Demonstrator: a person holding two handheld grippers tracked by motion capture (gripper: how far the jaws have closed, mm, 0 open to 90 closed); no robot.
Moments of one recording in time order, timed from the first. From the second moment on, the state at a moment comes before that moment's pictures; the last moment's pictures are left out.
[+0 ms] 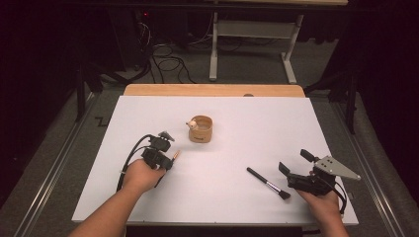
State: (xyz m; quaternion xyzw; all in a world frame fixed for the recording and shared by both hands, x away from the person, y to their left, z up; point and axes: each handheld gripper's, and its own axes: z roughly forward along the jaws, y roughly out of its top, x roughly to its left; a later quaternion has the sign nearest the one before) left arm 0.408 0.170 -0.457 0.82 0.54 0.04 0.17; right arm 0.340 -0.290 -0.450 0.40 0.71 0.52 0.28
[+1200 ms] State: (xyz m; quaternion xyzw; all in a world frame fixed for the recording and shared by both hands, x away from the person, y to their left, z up) left arm 0.374 0.204 -0.450 0.73 0.54 0.18 0.37; right arm 0.340 -0.287 -0.452 0.39 0.71 0.52 0.27
